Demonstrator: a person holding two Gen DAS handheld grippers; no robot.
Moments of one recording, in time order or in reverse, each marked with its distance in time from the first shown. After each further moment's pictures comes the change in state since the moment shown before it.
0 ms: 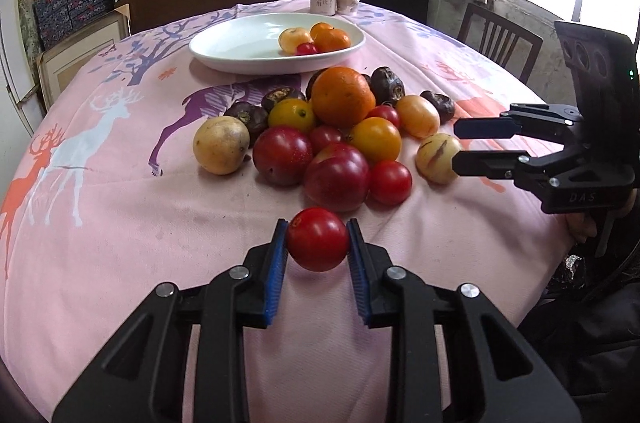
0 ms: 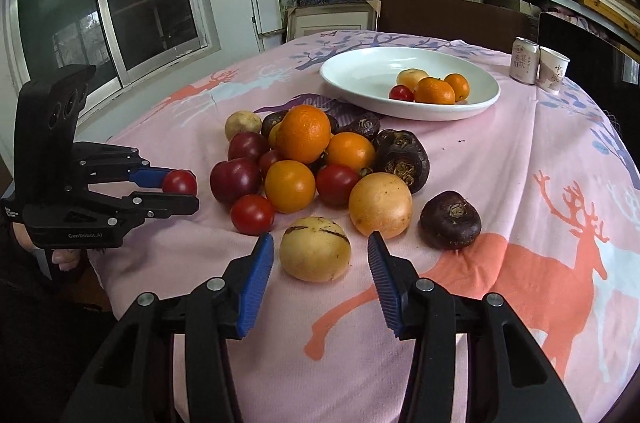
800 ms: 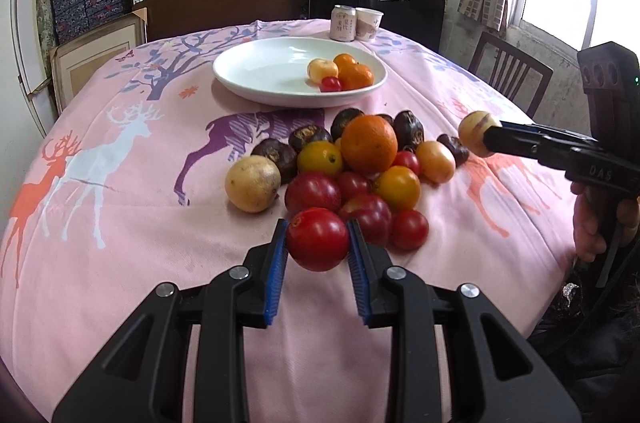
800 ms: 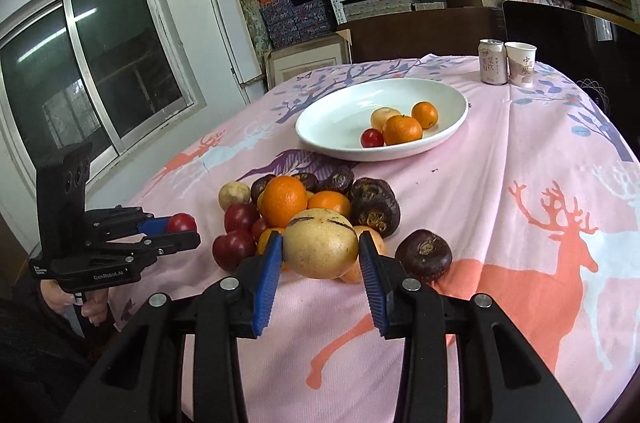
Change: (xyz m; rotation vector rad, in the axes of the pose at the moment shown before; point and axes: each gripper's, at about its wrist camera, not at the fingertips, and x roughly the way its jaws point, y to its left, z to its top) left arm -0.012 0.021 0.023 -0.061 -0.066 0.014; right arm -0.027 -0.028 0.022 0.192 -0.139 0.020
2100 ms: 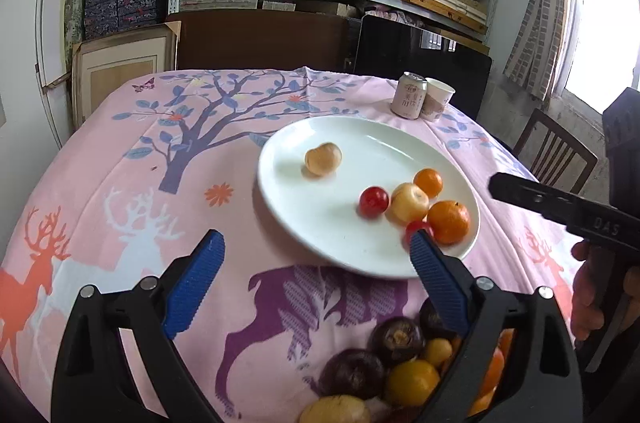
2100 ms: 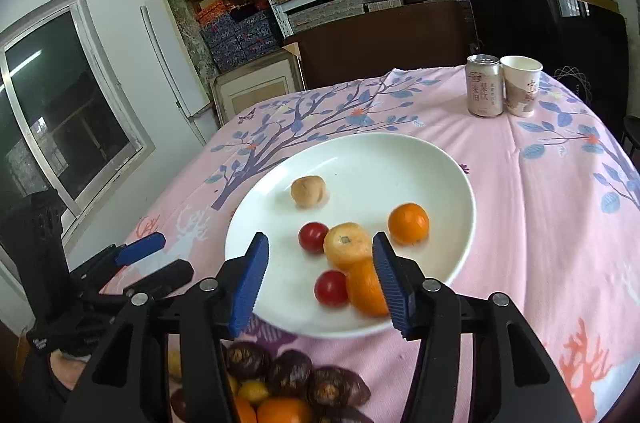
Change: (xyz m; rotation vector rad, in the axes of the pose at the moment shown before) left arm 0.081 0.076 0.120 -0.153 -0.120 0.060; right arm 0.099 -0.042 0.120 0.128 -0.026 -0.130
